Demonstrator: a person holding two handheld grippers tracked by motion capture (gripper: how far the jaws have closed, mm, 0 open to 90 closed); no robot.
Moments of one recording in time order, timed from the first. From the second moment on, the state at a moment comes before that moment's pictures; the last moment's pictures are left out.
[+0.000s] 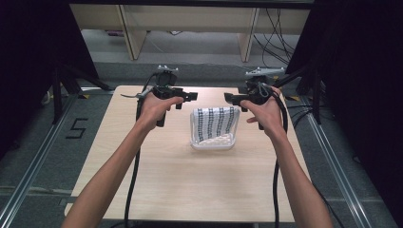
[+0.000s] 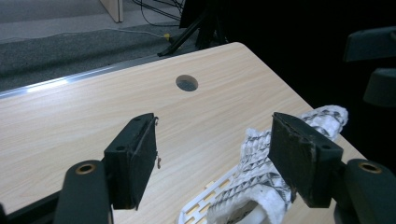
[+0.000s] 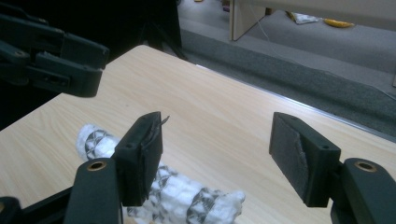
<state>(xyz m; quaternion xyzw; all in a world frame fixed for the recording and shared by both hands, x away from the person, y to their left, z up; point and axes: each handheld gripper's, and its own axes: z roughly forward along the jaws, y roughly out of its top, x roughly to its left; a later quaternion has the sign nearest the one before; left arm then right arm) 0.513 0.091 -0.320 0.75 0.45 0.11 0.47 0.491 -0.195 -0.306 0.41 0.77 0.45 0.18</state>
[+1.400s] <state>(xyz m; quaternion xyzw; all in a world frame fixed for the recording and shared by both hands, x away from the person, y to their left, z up) 0.464 0.107 -0.331 0.76 0.42 0.10 0.48 0.453 -0.195 -0.316 0.39 0.78 0.46 0.18</state>
